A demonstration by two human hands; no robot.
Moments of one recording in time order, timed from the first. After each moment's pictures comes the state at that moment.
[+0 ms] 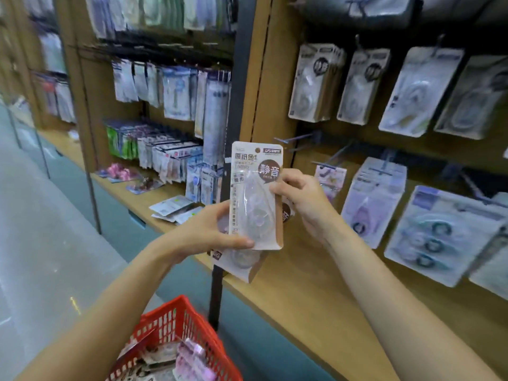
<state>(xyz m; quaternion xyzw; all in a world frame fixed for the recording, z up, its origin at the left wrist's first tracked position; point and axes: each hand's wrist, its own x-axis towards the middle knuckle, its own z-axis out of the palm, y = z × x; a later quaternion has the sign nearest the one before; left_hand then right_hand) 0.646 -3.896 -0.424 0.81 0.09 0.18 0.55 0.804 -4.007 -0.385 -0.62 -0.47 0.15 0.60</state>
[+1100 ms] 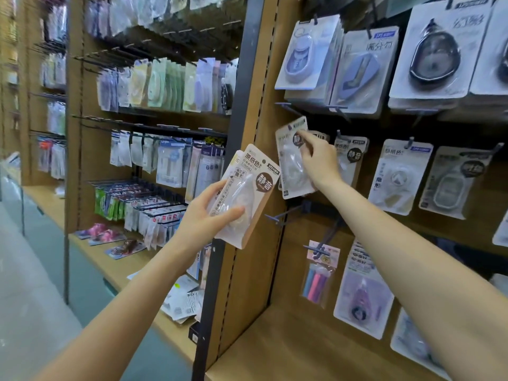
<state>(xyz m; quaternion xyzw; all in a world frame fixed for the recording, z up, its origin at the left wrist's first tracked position) 0.703 -3.849 -0.330 0.69 0.07 0.45 0.56 0.911 -3.931 -0.219 -0.71 -0.46 -0.30 0.44</state>
